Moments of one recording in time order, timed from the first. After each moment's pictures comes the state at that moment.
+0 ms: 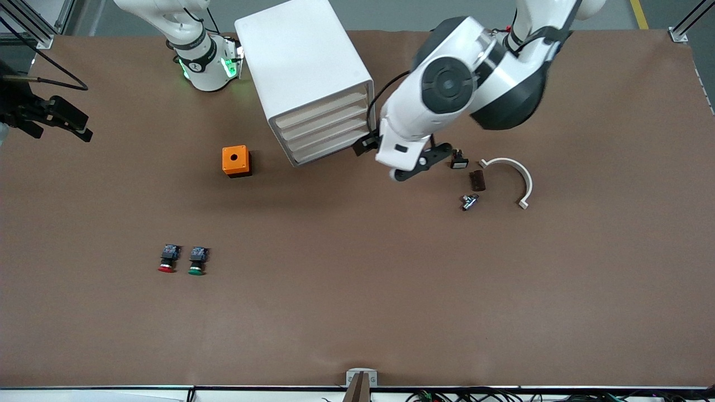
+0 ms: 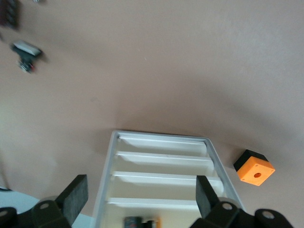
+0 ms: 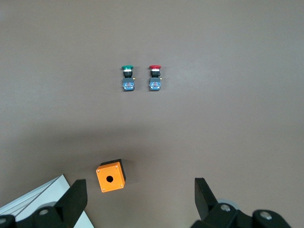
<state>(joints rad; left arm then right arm) -0.57 0.41 -0.09 -1.27 -0.31 1.56 -1.13 0.01 -0.12 -0.01 -1.66 -0.01 1.58 0.09</state>
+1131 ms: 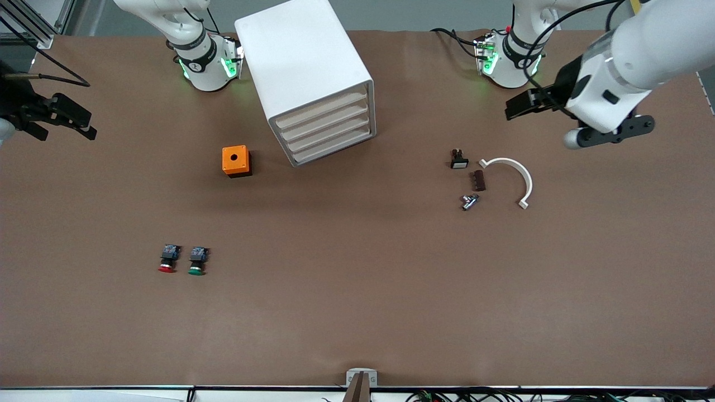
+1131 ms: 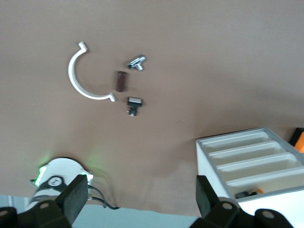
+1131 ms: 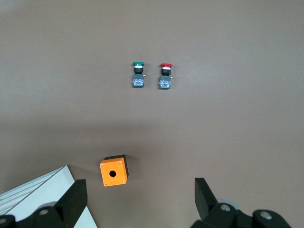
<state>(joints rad) -0.18 0.11 -0.09 -1.35 -0.22 1.23 -0.54 0.01 -0.12 -0.02 -1.67 0.03 1.57 0.01</state>
